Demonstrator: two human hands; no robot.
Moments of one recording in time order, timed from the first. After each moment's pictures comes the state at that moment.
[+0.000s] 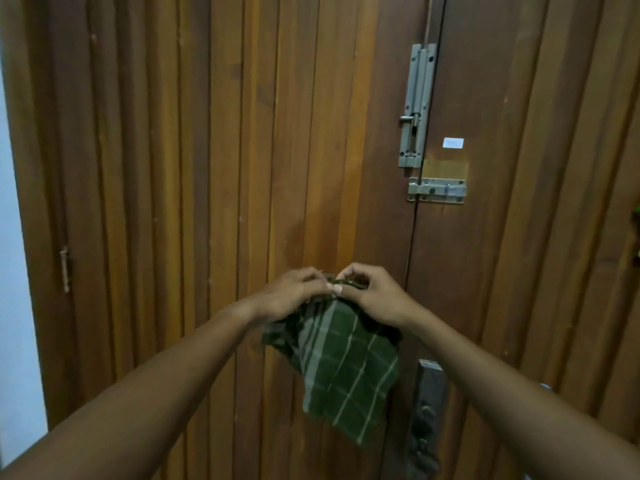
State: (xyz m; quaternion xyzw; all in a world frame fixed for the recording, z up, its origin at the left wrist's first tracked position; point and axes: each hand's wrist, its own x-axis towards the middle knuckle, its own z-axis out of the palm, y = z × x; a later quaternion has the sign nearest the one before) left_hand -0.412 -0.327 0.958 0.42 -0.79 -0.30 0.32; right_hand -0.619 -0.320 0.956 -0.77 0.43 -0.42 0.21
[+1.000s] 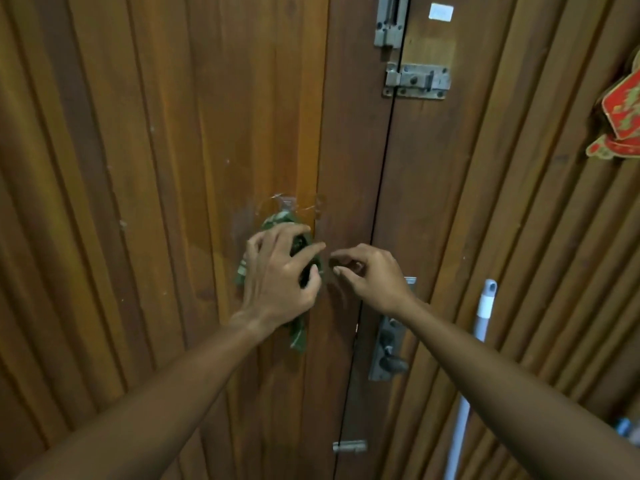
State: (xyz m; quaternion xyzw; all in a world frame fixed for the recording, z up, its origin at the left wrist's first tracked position) left_hand -0.451 -0.373 0.832 0.30 -0.80 0.18 0.49; right_hand -0.655 -0.337 0.836 -0.71 0.60 -0.37 -0.06
